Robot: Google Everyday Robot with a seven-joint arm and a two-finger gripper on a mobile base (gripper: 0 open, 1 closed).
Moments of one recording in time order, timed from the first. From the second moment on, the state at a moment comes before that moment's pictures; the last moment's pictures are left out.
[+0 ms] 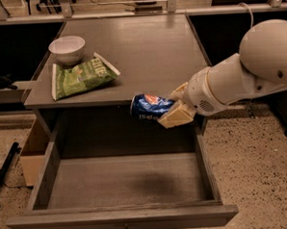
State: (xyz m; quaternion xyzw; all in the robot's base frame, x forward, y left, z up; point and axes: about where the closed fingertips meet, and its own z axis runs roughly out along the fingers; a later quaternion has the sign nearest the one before) arm 0.508 -0.069 0.852 -0.54 0.76 0.15 0.33
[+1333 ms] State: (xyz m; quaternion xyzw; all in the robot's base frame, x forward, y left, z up) arm 0.513 -0.151 0.943 -0.36 0.77 0.07 0.52
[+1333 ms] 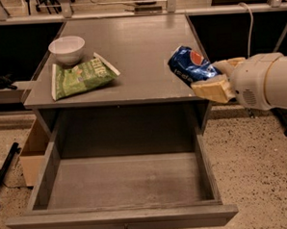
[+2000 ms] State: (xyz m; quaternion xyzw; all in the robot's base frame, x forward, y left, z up) arm 0.522 -0.146 0.937 -0.34 0.78 0.08 0.52
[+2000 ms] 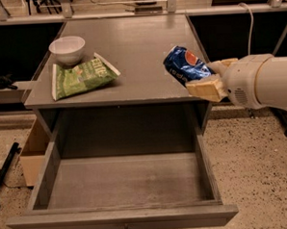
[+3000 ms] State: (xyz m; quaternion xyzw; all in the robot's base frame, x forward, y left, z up) arm 0.593 -0.147 0.928 -0.34 0.79 0.08 0.50
